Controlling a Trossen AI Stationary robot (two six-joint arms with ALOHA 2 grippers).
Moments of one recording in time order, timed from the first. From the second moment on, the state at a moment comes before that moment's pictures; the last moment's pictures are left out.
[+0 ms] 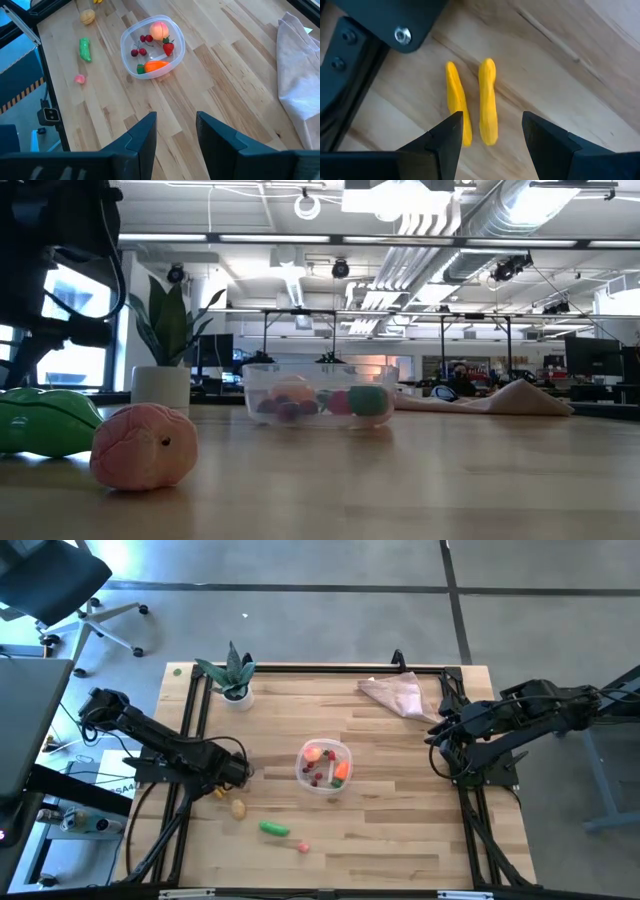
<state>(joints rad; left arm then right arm) -0.23 1.23 0.55 -0.96 0.08 -2.56 0.29 0.97 1.42 -1.37 0.25 0.76</state>
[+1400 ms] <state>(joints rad) -0.23 1.23 0.52 -0.93 0.03 -2.45 0.29 0.97 1.42 -1.37 0.25 0.76</state>
